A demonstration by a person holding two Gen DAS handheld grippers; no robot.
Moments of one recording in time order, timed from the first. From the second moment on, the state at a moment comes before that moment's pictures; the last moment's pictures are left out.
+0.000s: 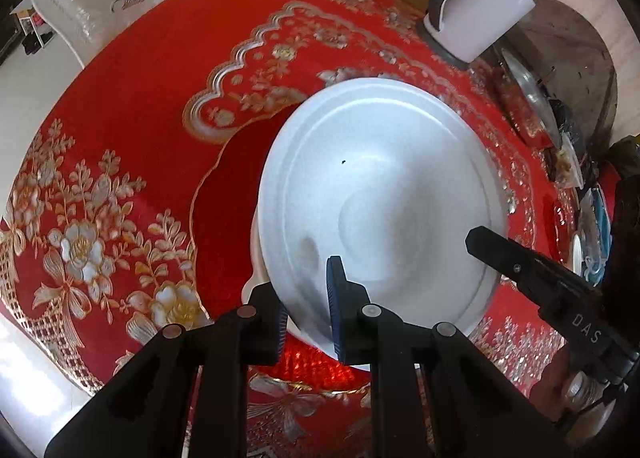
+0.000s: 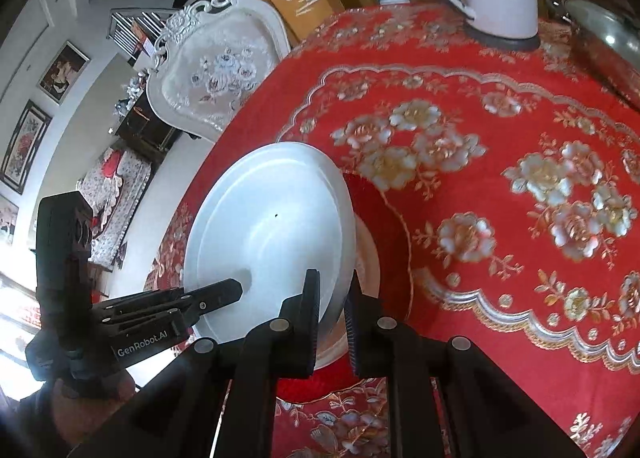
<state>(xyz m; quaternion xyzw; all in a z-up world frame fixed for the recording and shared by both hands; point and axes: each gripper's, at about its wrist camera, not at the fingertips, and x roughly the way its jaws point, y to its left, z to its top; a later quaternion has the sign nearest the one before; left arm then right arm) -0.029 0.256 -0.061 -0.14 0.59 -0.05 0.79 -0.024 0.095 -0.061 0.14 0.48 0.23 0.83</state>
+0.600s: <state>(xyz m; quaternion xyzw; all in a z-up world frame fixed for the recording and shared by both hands) -0.027 0.262 -0.067 -0.15 0.59 -0.05 0.79 -0.027 0.104 -0.069 0.13 0.49 0.22 0.83</state>
